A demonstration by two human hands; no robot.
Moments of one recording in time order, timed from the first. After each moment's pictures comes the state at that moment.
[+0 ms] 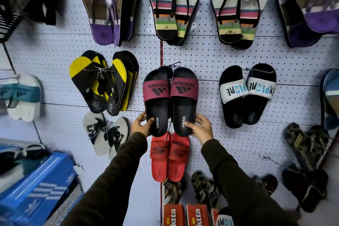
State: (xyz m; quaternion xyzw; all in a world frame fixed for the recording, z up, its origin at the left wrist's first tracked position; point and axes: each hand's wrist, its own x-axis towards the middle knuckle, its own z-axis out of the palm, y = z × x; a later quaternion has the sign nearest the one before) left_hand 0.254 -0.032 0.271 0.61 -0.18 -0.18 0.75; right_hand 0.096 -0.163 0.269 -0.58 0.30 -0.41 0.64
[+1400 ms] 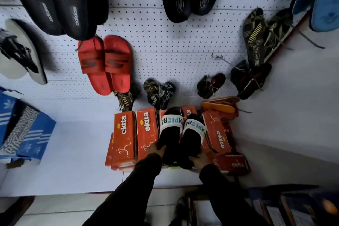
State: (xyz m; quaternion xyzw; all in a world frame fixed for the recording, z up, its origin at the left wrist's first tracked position) left_hand -0.051 -0.065 -0.065 0.80 -0.10 -0.50 0.30; right_hand -0.218 -0.136 -0.081 -0.37 0.66 -0.04 0.66
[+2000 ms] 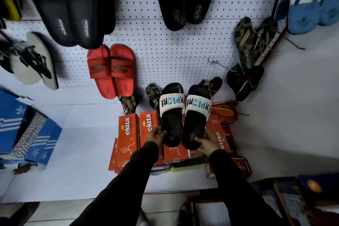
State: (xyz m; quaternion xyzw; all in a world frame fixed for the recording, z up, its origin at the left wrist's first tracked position) left_hand -0.039 -0.067 -0.012 0.76 -0.14 -0.44 0.46; right_hand -0.221 -0.163 -0.013 -0.33 0.57 -0.23 0.71
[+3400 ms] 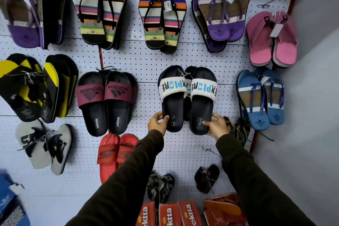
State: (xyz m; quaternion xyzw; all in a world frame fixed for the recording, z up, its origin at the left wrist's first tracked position) left_hand 0.018 -0.193 0.287 0.60 -0.30 -0.20 0.71; right_hand -0.160 -0.299 0.299 -0.52 0.38 -0.45 0.62
